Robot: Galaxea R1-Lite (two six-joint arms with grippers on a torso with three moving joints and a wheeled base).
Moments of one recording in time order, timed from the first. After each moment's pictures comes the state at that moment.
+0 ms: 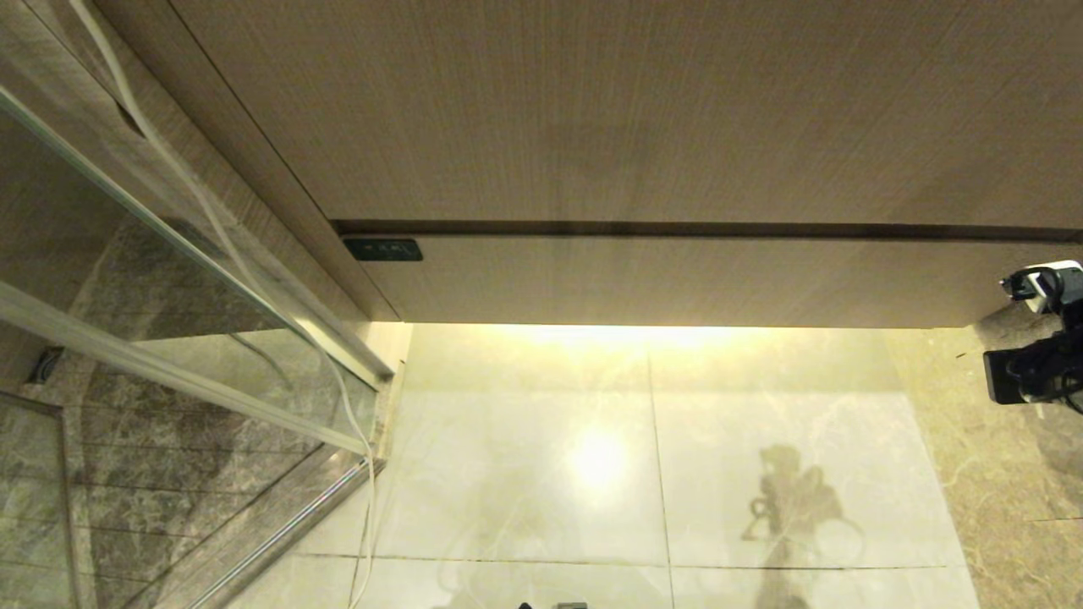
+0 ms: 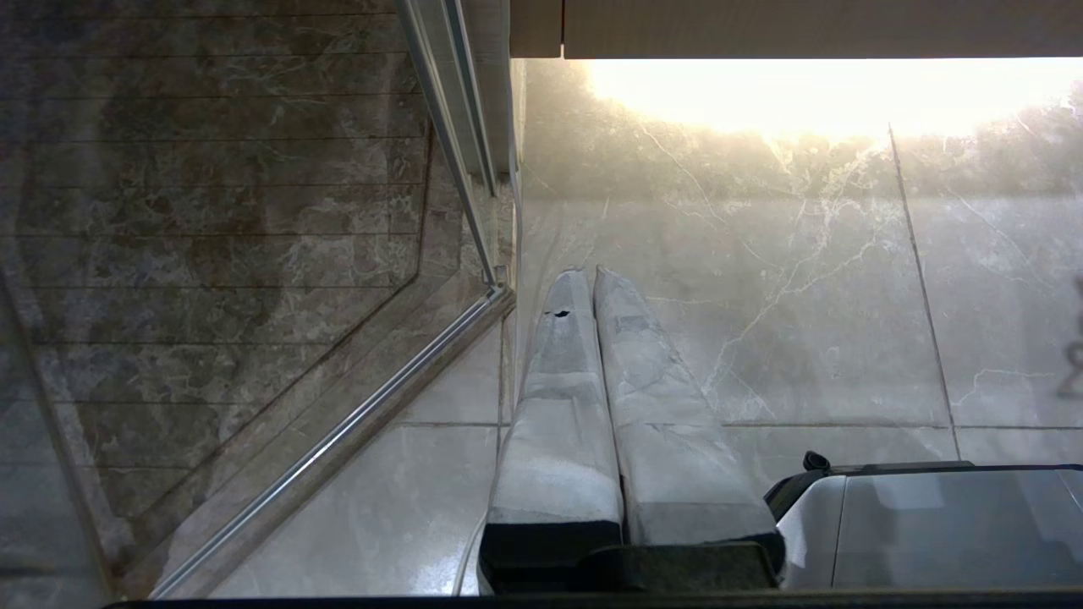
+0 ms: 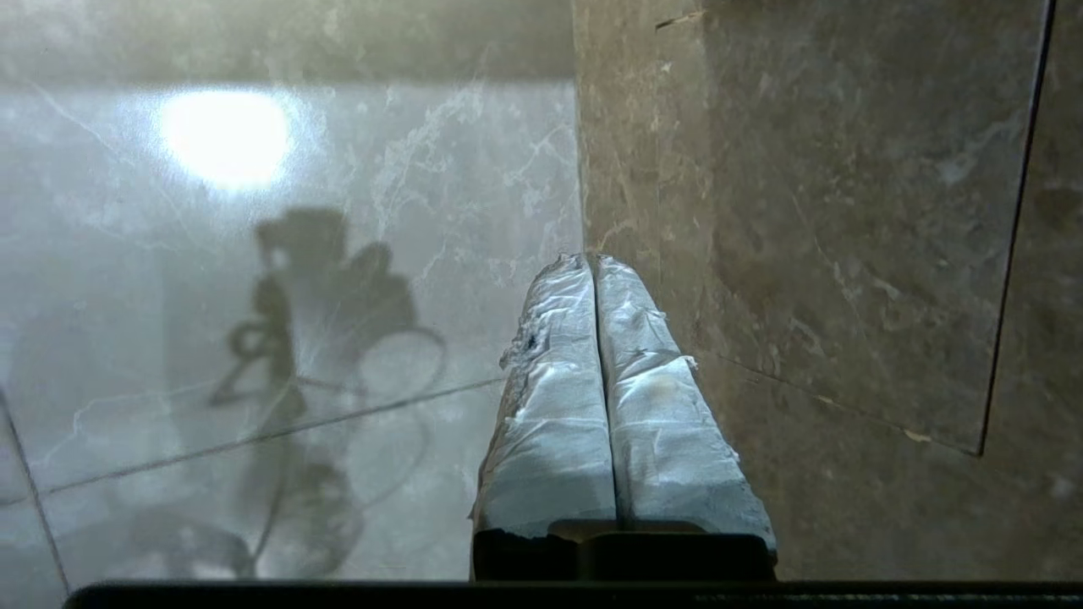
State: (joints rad) left arm 0.00 0.00 0.00 0.00 0.00 0.00; right arm -0.27 1.63 -0.73 -0.49 -0.25 -0.30
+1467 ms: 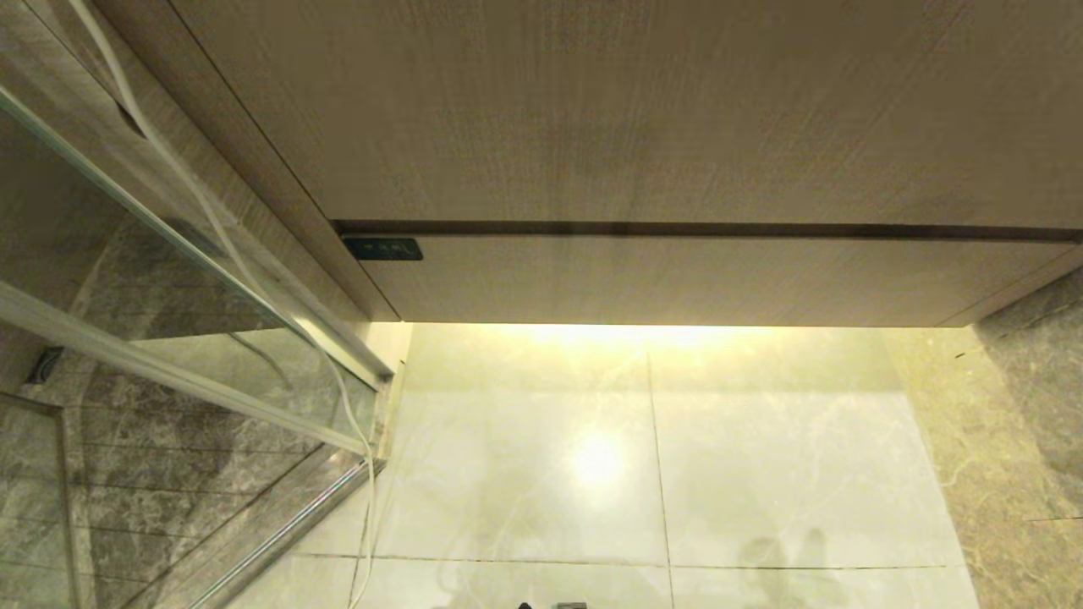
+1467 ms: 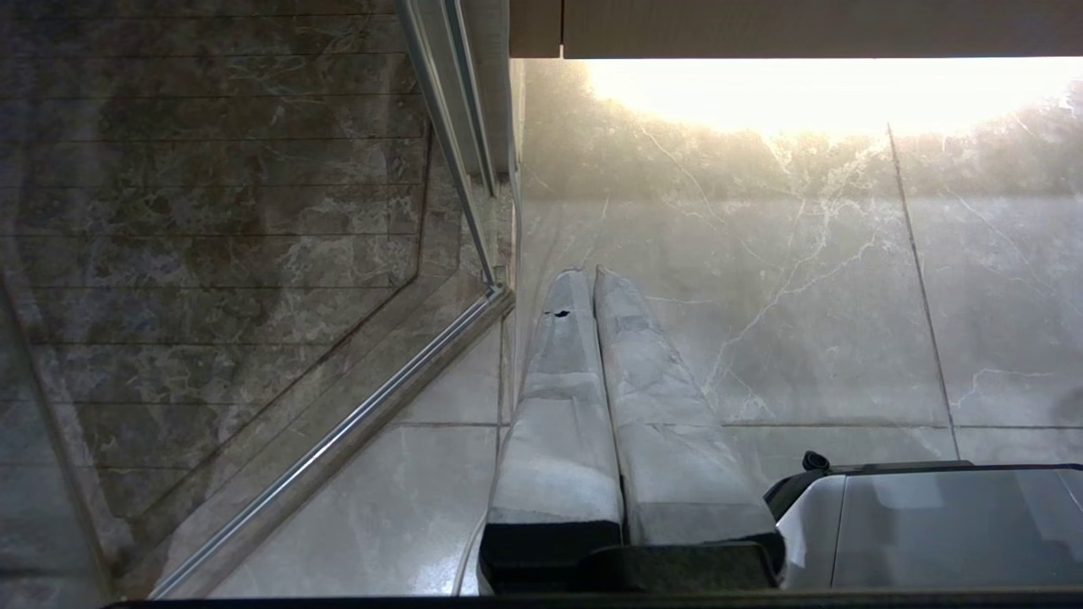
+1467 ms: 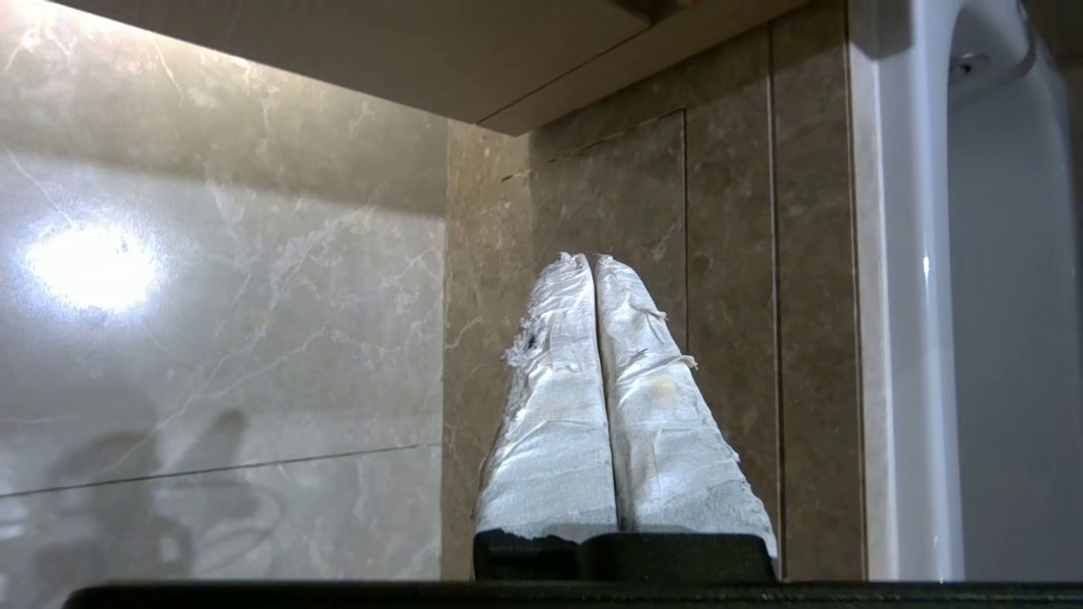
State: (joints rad) left arm 0.00 0.00 0.00 0.00 0.00 0.00; right arm -0.28 0.94 -0.46 -0.45 -0.22 -0.57
